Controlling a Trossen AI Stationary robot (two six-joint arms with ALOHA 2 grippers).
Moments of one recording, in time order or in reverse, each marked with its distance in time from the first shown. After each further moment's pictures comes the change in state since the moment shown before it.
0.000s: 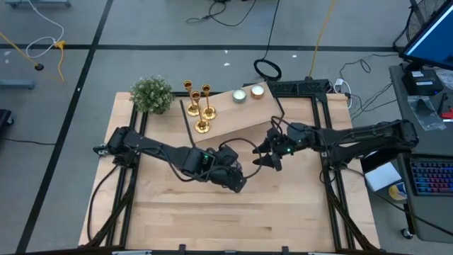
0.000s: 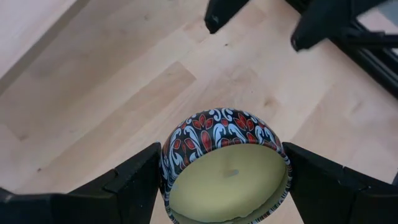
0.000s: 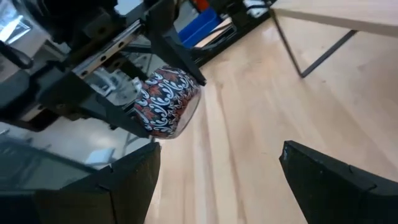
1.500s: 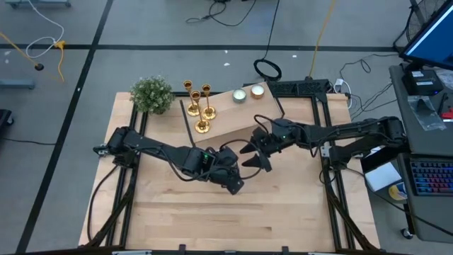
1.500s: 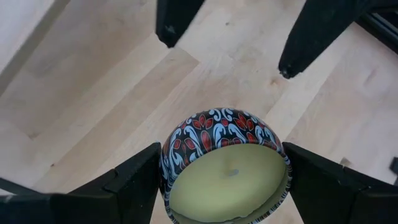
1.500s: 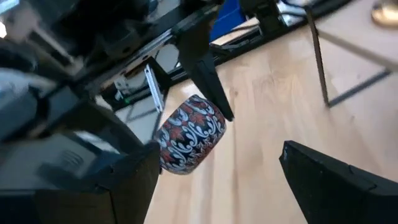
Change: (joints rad) left arm 0.003 0.000 0.000 -0.044 0.053 0.073; right arm -0.029 0.206 0.182 0.015 -0.127 -0.149
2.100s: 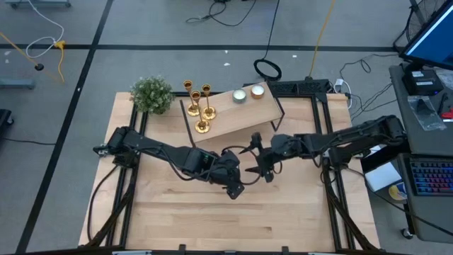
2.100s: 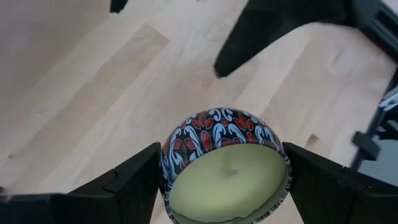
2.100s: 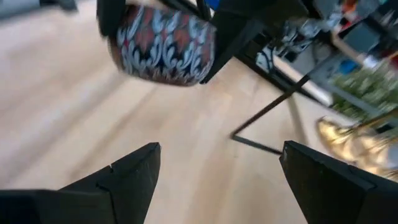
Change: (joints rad) left arm 0.002 0.000 0.000 0.037 0.121 0.012; right arm 0.160 0.000 -0.001 -0.110 0.353 -1.000
